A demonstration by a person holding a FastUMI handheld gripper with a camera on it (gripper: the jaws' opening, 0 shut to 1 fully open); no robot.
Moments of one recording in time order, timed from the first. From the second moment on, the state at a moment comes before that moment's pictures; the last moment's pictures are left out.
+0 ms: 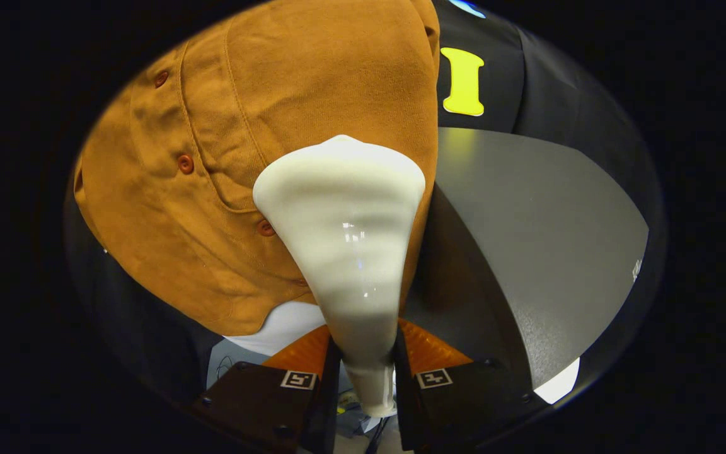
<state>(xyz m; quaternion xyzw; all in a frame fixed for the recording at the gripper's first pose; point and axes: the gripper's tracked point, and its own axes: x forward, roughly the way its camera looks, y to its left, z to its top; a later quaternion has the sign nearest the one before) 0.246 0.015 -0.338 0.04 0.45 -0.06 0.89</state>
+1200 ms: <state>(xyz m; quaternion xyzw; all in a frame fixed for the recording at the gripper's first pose) 0.283 0.177 -0.139 0.01 0.19 0.09 0.98</state>
